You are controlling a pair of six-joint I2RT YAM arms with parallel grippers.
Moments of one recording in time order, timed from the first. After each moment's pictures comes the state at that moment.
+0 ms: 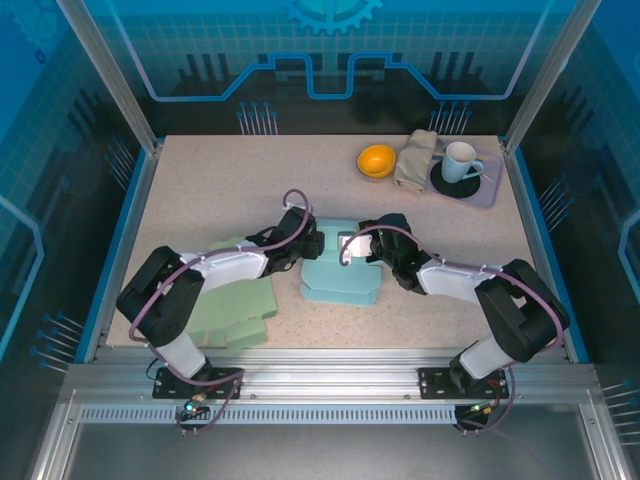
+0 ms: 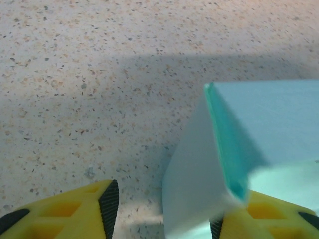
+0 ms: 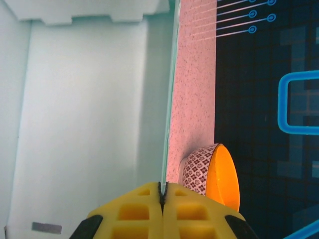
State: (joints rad) left arm -0.62 1.66 0.91 -0.07 -0.18 -0.50; right arm 0.56 1.53 0.66 0.38 0.11 -1.29
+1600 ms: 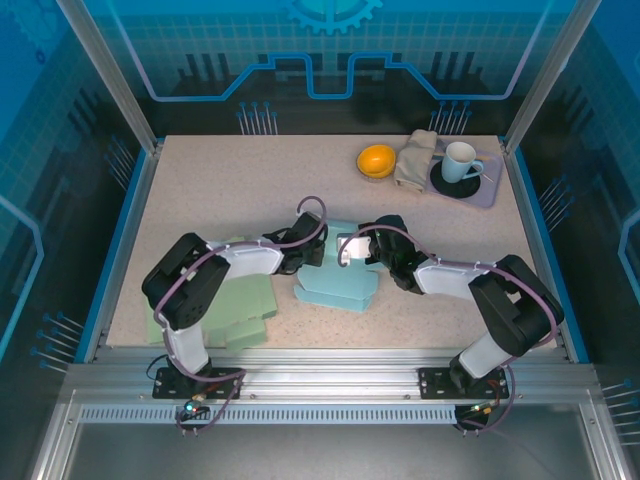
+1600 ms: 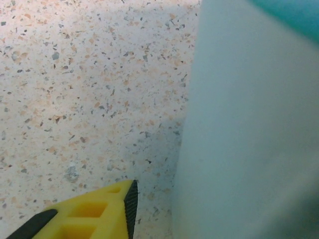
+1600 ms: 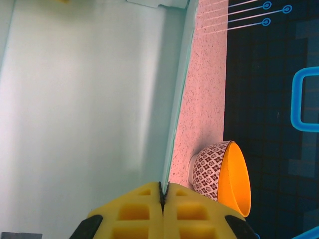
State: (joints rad) left arm -0.64 1.82 0.99 -0.13 -0.22 -0.43; right arm 0.57 1.57 0.66 0.38 0.13 -1.28
